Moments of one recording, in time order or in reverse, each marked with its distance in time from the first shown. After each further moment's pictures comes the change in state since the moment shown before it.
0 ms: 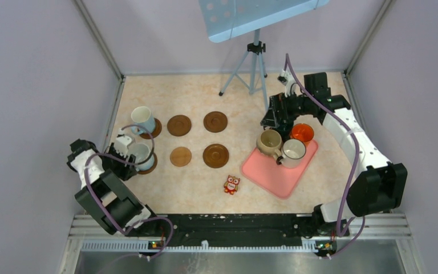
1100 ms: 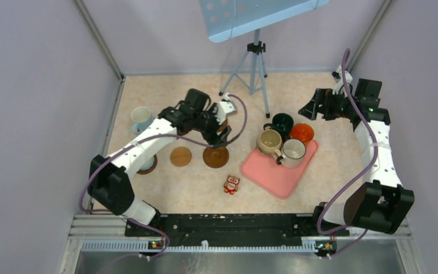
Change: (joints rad) left arm -1.294 0.164 0.470 0.274 -0.153 -0.884; right arm -0.446 -0.138 -0.093 0.043 -0.089 -0.015
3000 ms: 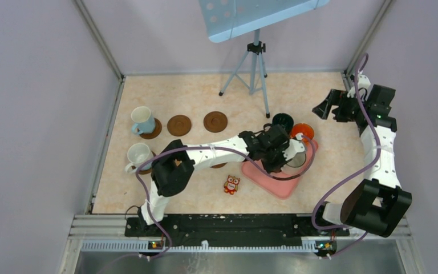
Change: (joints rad) left arm -0.591 0.575 0.373 0.148 -0.248 -0.283; right arm -0.140 -0.014 -0.100 0.146 0.063 0.045
